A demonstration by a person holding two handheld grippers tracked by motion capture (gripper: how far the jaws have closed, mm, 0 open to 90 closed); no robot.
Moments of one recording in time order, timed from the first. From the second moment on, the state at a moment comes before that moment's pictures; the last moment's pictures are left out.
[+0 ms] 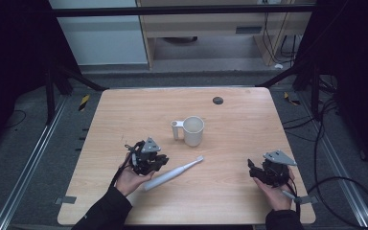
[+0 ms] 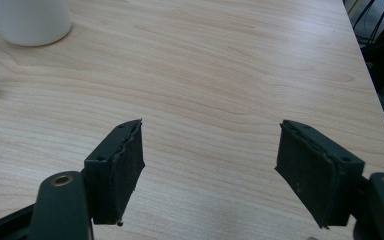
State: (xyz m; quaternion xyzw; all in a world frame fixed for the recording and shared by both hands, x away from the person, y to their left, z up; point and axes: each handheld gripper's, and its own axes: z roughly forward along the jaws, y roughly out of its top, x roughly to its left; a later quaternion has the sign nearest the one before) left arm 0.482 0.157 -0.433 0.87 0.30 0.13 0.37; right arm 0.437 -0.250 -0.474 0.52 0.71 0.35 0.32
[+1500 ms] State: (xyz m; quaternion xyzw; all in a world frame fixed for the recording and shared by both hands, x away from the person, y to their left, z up) left arm 0.489 0.111 -0.445 0.94 0.23 0.08 0.24; right arm 0.440 -0.252 -0.475 0.53 0.71 0.35 0.31
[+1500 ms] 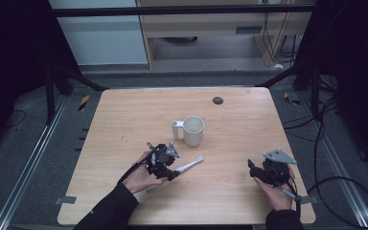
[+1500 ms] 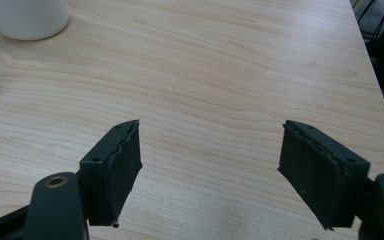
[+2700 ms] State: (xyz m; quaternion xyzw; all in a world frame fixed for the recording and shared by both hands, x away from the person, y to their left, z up) left arm 0.503 0.094 -0.468 0.96 0.22 0.05 0.18; right arm 0.442 -0.251 -0.476 0.52 0.72 0.34 0.30
